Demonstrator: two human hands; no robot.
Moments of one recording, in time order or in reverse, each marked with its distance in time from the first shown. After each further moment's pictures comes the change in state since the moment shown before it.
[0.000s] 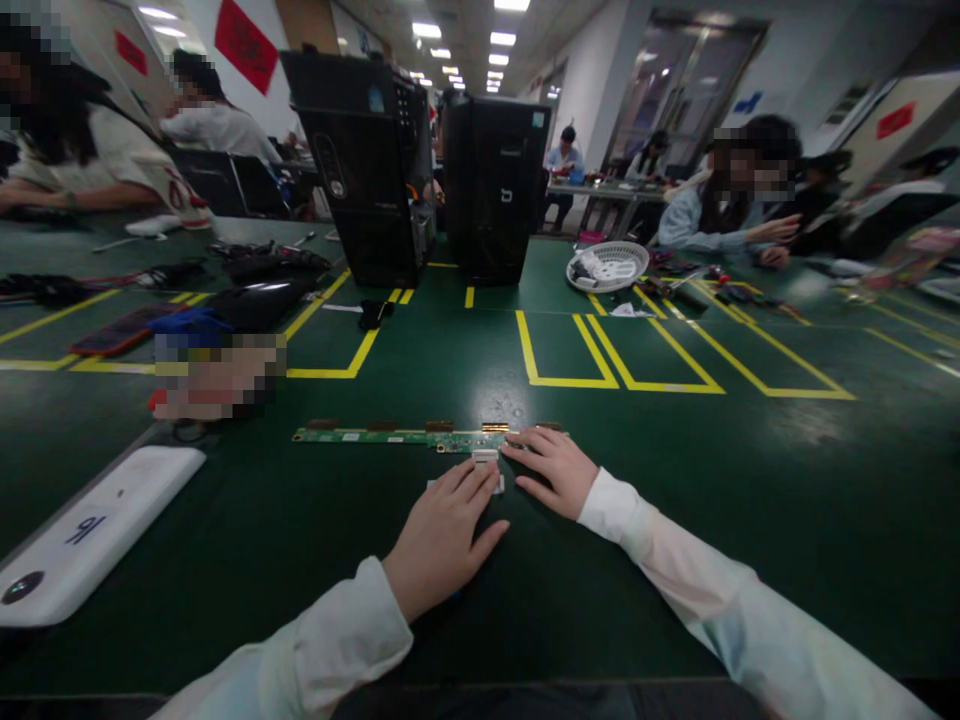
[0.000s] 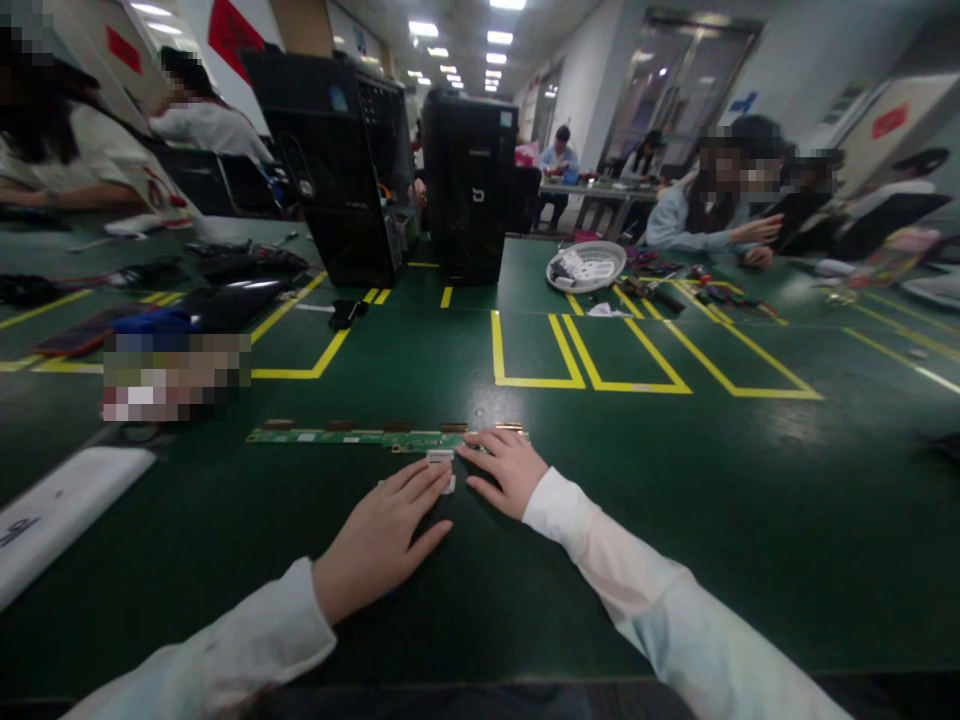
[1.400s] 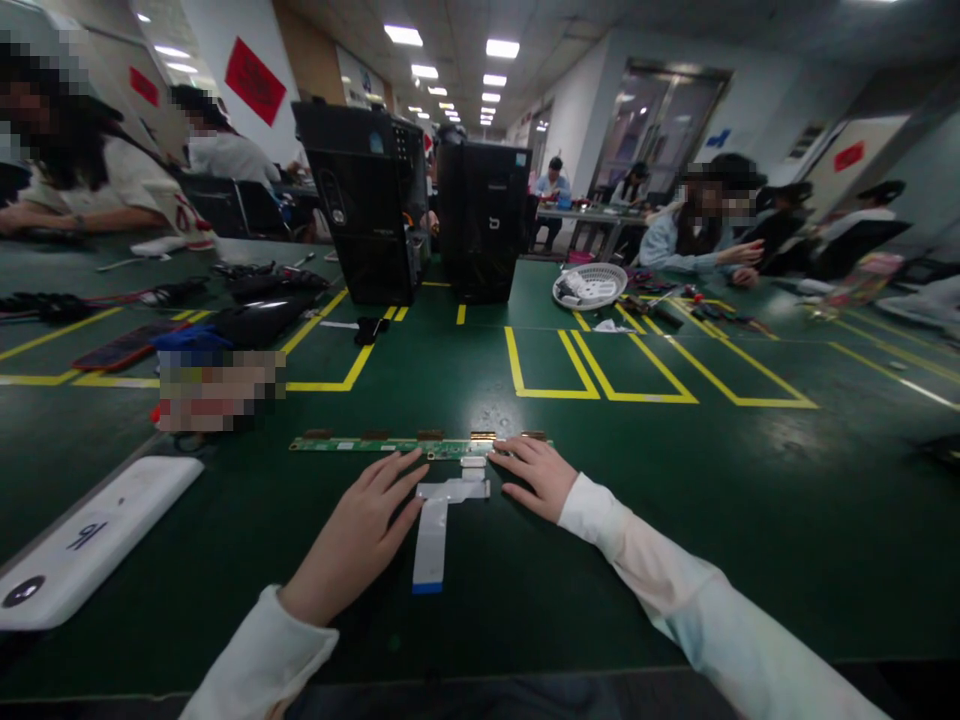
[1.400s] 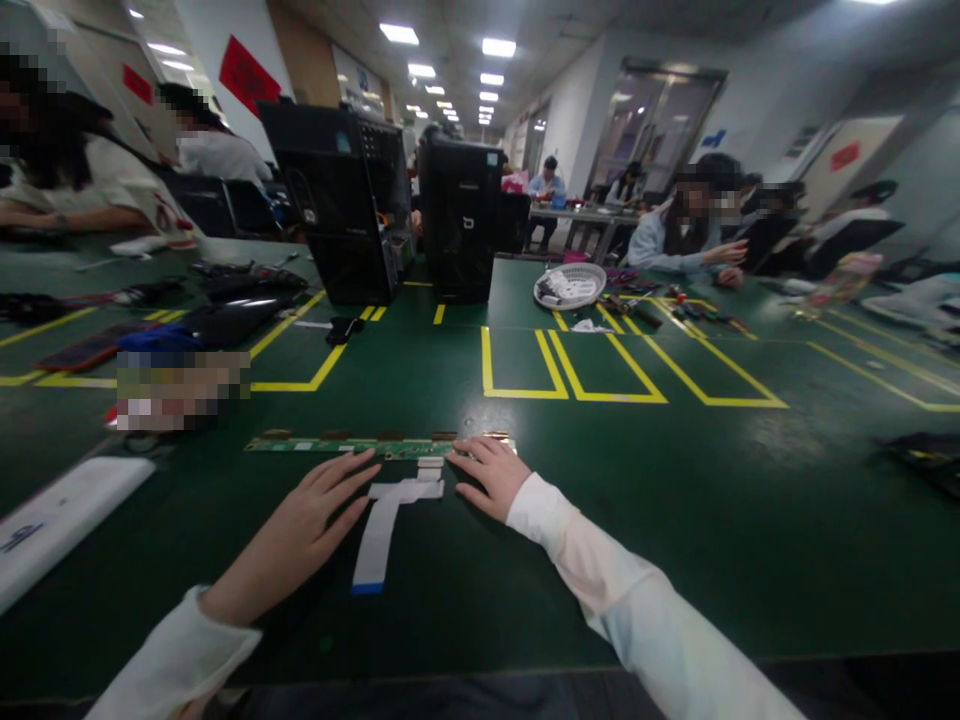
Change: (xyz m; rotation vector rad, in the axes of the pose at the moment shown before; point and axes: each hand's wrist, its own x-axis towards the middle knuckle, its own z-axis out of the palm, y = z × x) left_hand -0.034 -0.049 -0.033 -0.027 0.125 -0.159; right_hand -0.001 0.001 0.002 0.015 -0.025 0.001
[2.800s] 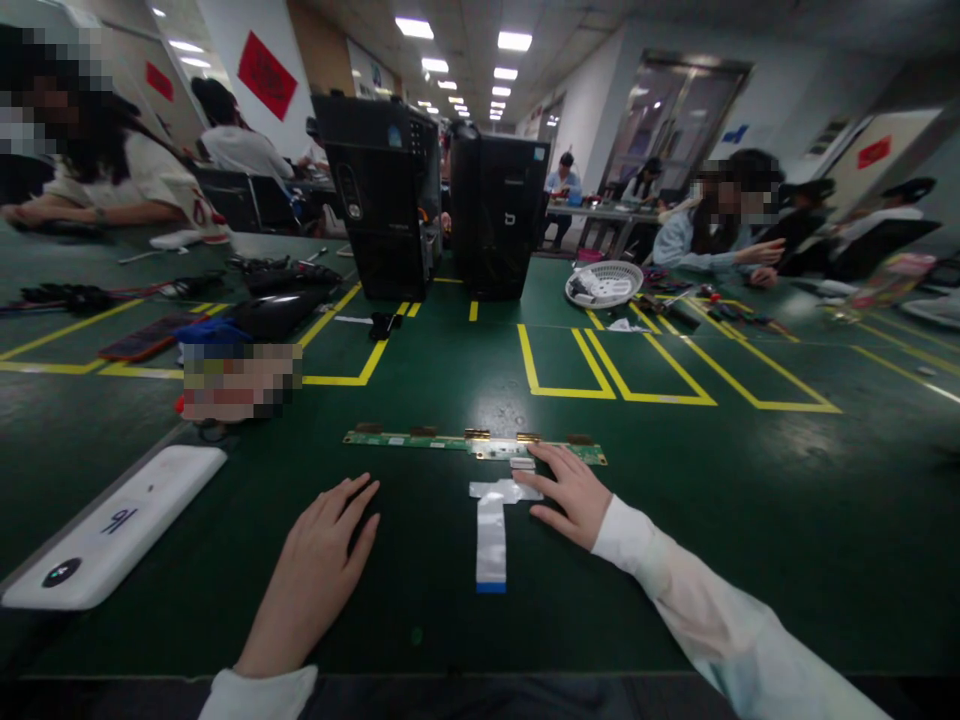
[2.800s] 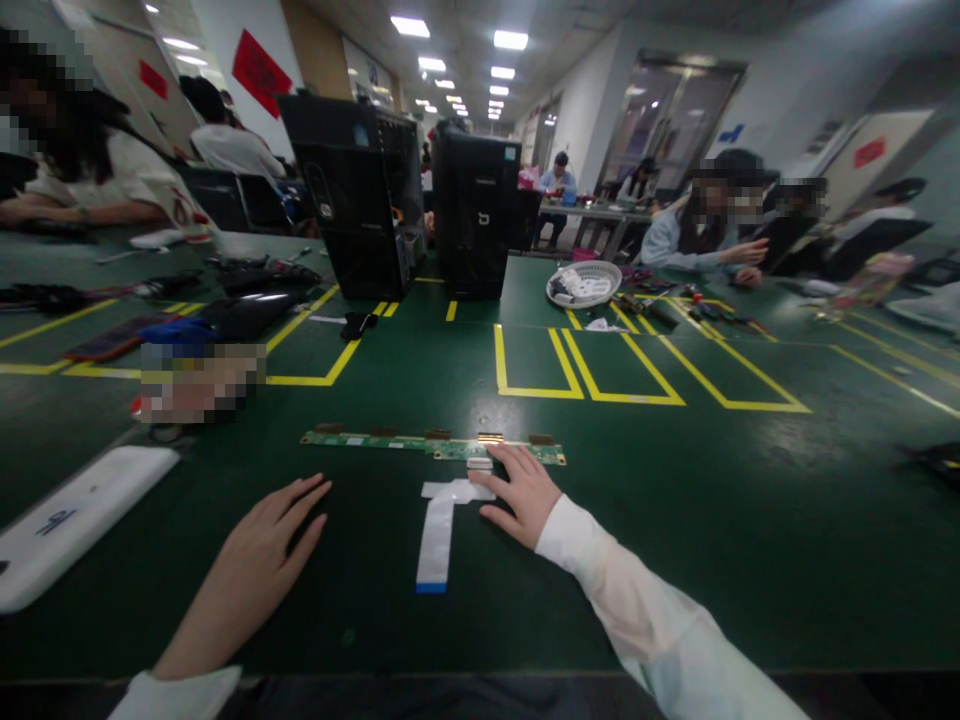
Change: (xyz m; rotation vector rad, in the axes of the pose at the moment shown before) left_hand -0.056 -0.047 0.016 0.195 0.174 -0.171; right_hand -0.029 -0.016 -0.005 -0.097 -0.028 0.075
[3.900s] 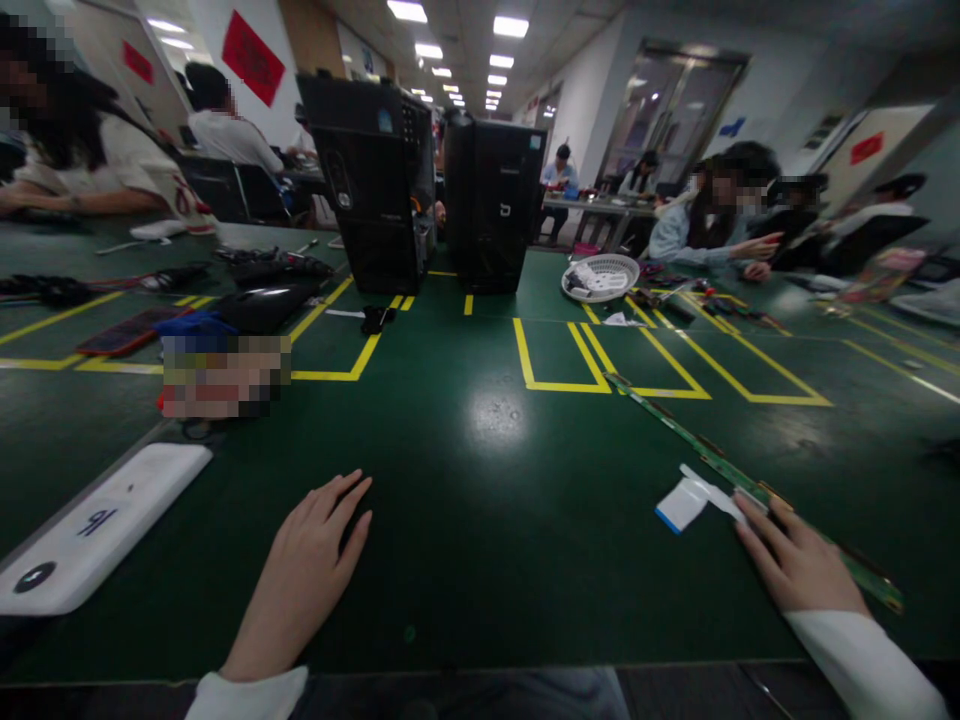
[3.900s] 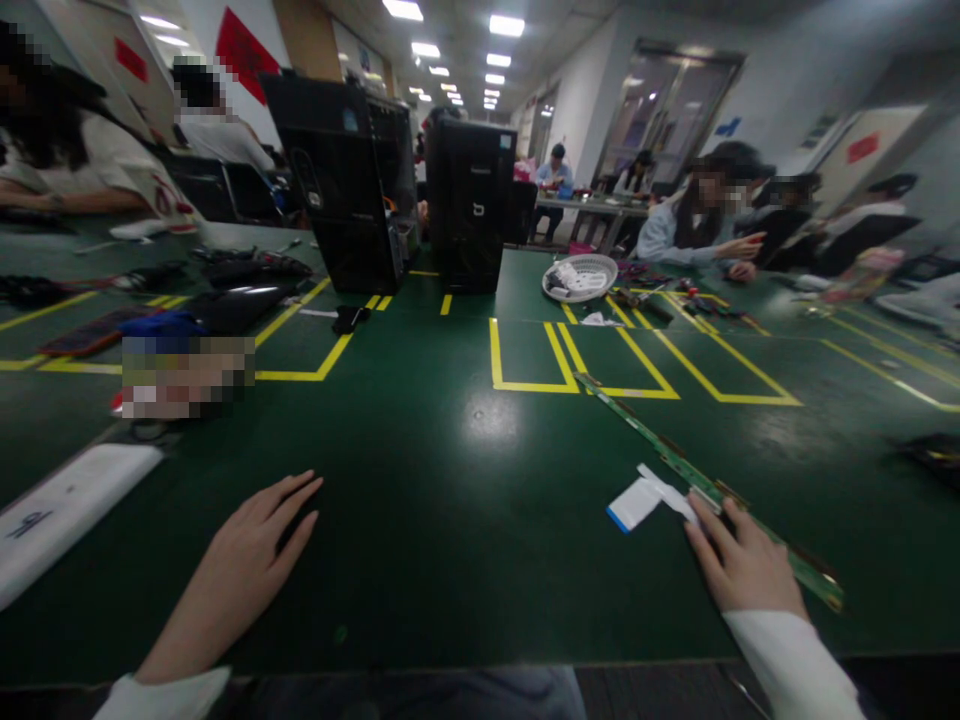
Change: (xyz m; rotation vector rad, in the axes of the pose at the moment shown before) left_hand 0.000 0.001 -0.001 -0.024 -0.014 -0.010; right_hand -0.253 0.117 -0.030 -0.380 -0.093 0.959
